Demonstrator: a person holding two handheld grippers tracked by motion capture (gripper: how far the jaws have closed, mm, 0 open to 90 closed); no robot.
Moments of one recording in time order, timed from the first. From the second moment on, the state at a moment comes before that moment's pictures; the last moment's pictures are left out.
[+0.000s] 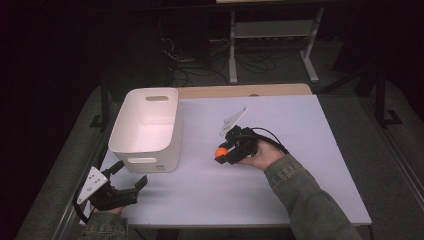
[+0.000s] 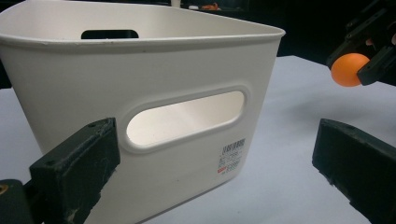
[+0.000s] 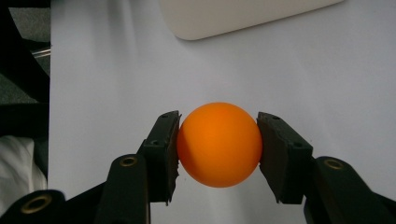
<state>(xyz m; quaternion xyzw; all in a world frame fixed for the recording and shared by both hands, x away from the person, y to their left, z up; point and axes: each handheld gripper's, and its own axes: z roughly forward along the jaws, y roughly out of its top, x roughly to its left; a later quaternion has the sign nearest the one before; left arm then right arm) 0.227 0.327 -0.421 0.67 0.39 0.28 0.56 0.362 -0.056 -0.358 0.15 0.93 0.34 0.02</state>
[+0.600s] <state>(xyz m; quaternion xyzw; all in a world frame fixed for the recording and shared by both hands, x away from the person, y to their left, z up) 0.227 0.327 -0.421 0.67 0.39 0.28 0.56 0.363 -0.046 -0.336 0.13 0.93 0.33 0.03</state>
